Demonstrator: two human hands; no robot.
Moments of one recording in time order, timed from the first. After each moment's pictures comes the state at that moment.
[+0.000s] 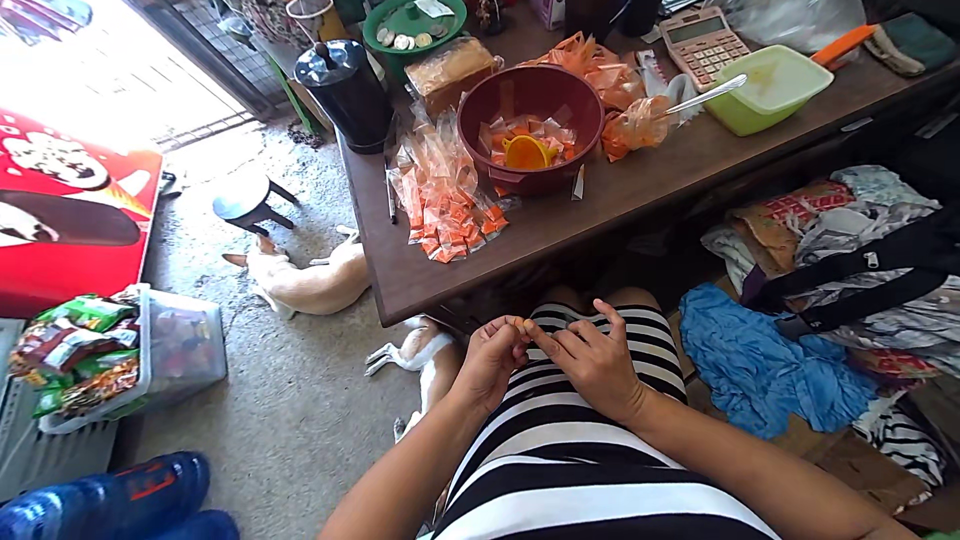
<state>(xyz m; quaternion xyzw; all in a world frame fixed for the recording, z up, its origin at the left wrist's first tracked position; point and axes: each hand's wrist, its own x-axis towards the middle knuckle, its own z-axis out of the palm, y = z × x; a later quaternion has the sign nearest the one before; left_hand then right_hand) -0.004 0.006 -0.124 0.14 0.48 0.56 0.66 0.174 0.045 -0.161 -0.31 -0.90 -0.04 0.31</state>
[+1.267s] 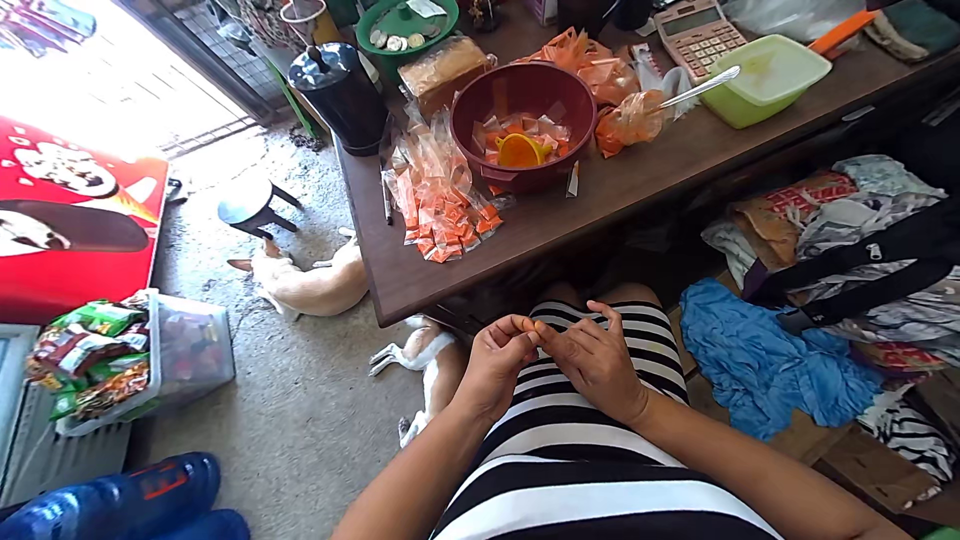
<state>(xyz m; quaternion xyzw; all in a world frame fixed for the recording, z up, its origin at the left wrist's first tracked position) 0.011 0.001 -0.111 0.21 0.43 0.59 0.65 0.182 0.046 -0.165 -0.29 -0.85 0.12 0.43</state>
